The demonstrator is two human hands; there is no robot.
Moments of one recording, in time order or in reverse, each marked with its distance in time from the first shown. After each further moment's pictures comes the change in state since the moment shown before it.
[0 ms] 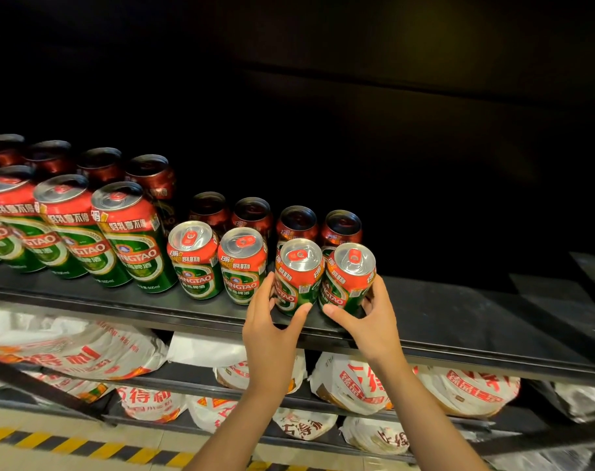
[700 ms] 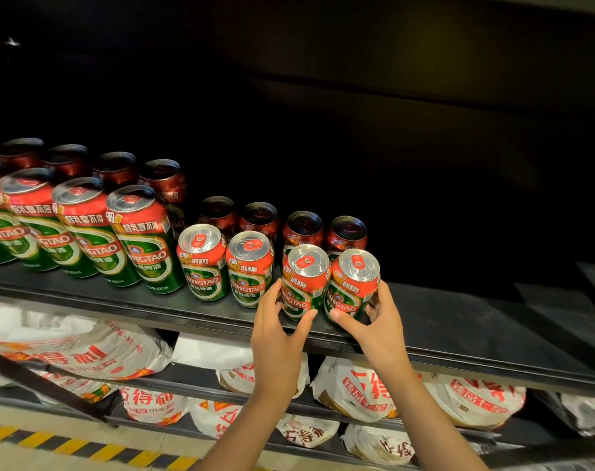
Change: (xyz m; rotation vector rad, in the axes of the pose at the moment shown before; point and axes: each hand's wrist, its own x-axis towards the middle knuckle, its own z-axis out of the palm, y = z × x) left_hand -0.004 -0.001 0.002 0.066 -0.003 -0.013; right_hand 0.000 0.002 -0.003 -0.018 -0.007 -0.020
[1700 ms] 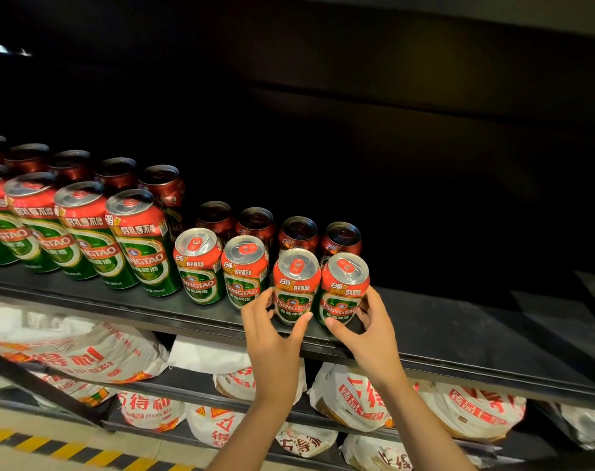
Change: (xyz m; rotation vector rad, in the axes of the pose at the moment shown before) left_hand -0.004 0.001 0.011 0.043 0.174 0.077; right_hand -0.003 0.000 -0.002 -0.056 -0.031 -0.003
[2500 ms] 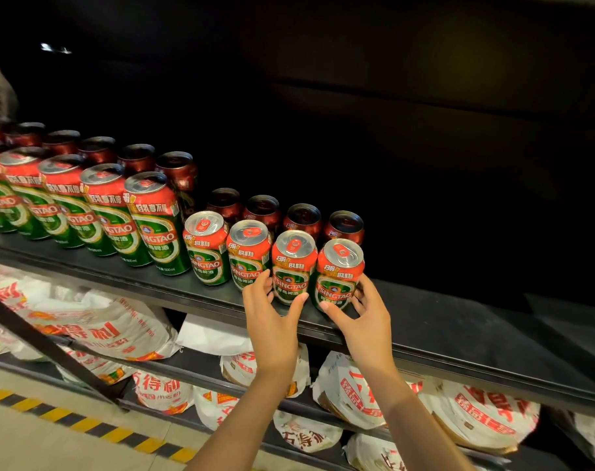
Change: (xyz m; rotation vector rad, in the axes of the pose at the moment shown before) left_hand 0.003 0.011 0.006 -0.026 0.074 -0.148; right_hand 0.000 -0.002 0.006 0.042 0.022 0.011
